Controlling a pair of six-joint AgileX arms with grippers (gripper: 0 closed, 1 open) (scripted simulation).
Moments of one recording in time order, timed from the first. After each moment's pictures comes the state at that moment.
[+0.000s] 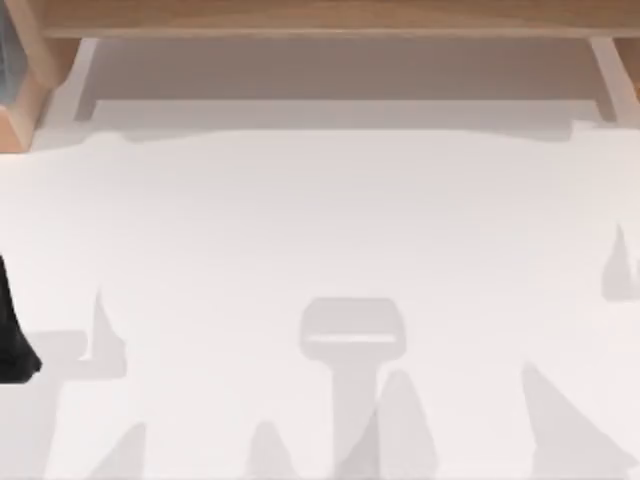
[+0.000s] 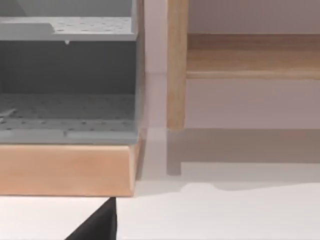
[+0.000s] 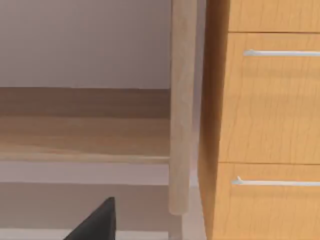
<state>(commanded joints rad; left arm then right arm) 0.00 0.00 0.00 0.00 0.00 0.00 -0.28 0.63 0.29 0.36 -0.29 0.01</state>
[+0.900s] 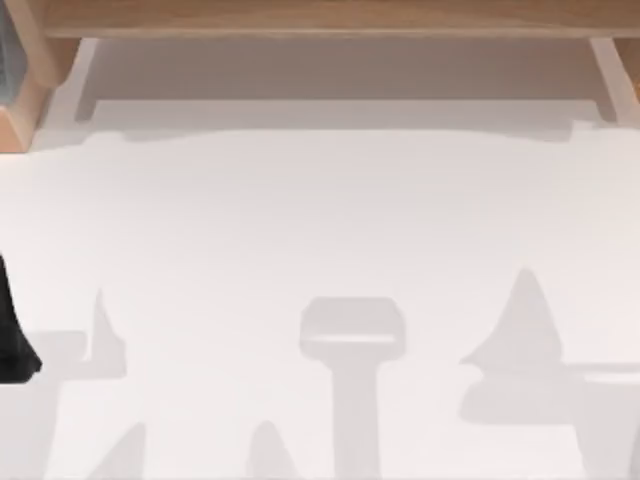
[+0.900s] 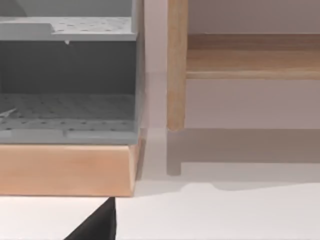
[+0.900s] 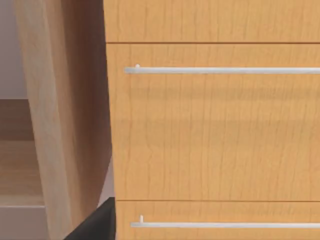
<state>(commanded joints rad) 0.00 0.00 0.00 0.00 0.00 0.00 -0.59 1.32 0.59 0.74 -0.58 0.02</state>
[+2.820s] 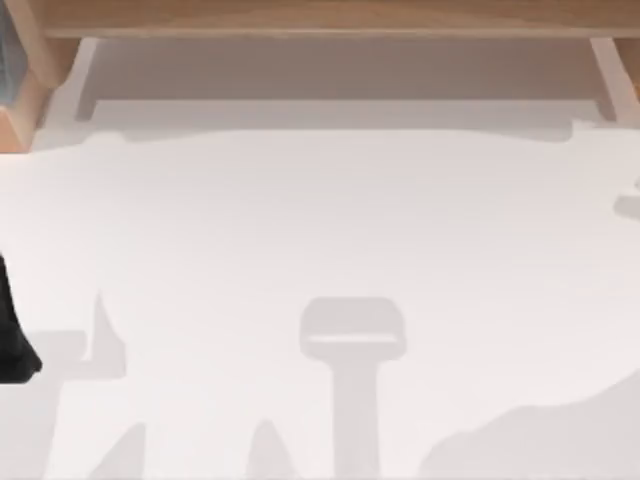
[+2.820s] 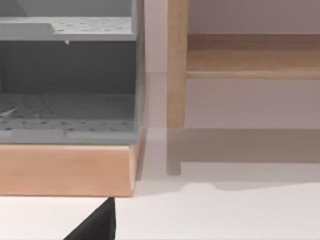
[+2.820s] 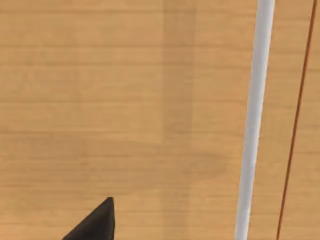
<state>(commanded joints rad) 0.00 0.00 0.00 0.00 0.00 0.00 -0.46 2.30 1.10 1.20 -0.42 -1.56</state>
